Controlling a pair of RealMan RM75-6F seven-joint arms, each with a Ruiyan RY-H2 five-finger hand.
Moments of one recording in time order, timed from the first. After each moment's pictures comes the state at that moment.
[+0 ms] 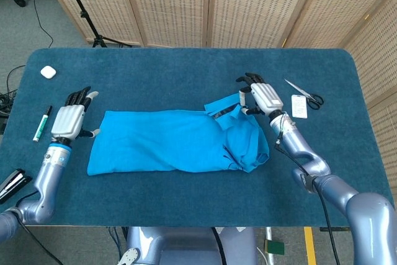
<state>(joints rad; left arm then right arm) -0.57 -1.39 -0.25 -1.34 1.11 1.02 0.06 0.95 -1.64 0.20 -0.74 -1.39 0.79 0.71</state>
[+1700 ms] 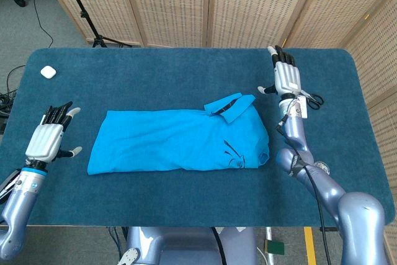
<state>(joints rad) -0.42 -1.23 -0.13 -1.49 1.31 1.16 -0.04 0.97 -1.72 0.50 -0.67 -0.93 0.75 0.04</state>
